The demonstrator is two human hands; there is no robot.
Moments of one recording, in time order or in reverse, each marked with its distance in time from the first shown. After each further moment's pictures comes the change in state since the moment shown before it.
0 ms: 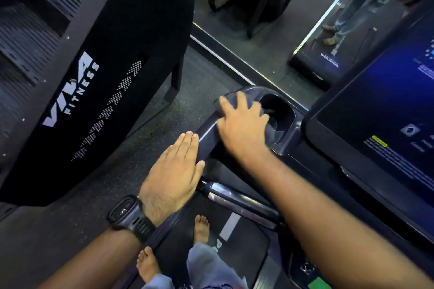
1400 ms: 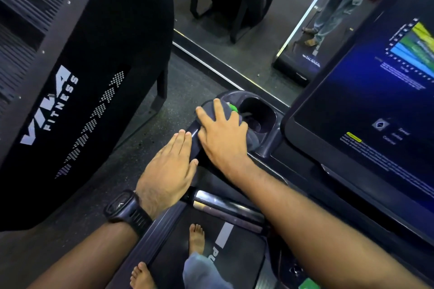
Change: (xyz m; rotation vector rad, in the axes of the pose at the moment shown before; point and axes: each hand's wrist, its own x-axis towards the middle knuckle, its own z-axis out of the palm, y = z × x) left_hand 0.032 0.010 0.004 -0.088 0.025 0.045; right_hand -0.011 0.011 0.010 0.074 0.086 -0.112
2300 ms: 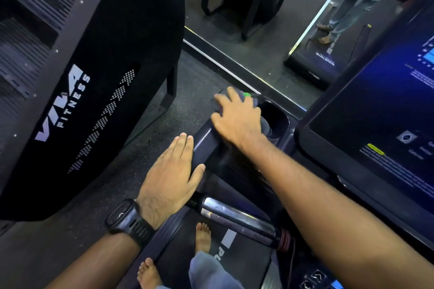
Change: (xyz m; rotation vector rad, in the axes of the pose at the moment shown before) left_hand 0.000 0.002 -0.014 -0.062 0.018 -0.097; right_hand 0.064 0.016 0.001 0.097 -0.111 0.087
